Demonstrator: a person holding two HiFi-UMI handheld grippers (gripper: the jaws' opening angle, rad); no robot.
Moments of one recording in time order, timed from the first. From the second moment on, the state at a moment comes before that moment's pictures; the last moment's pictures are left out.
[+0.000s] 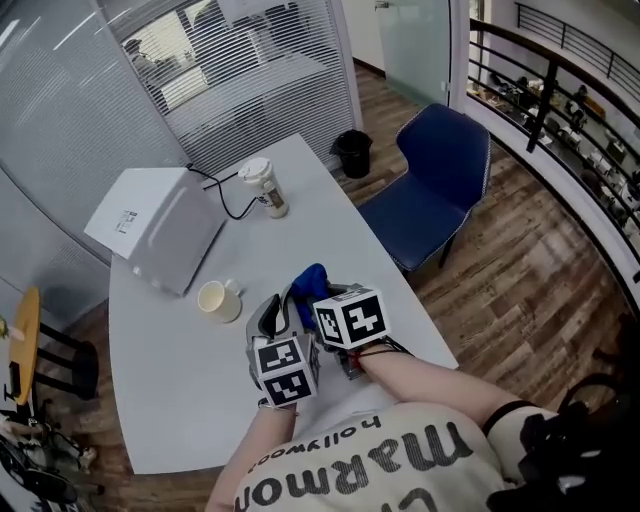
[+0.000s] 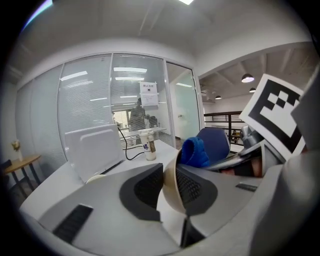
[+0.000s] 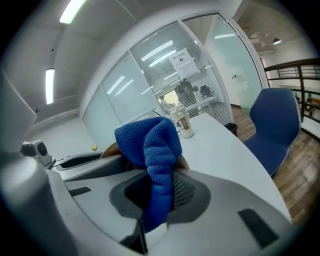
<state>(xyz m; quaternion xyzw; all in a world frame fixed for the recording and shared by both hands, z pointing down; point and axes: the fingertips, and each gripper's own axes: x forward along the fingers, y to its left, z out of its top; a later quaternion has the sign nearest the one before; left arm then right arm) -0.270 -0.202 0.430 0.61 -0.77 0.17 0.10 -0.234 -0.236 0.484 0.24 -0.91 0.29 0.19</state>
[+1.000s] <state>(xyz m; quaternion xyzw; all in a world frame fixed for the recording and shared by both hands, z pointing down) -0.249 -0.209 0.405 0.62 -0.77 0.08 0.12 -0.226 -0.215 0.454 0.08 -0.91 0.38 0.16</state>
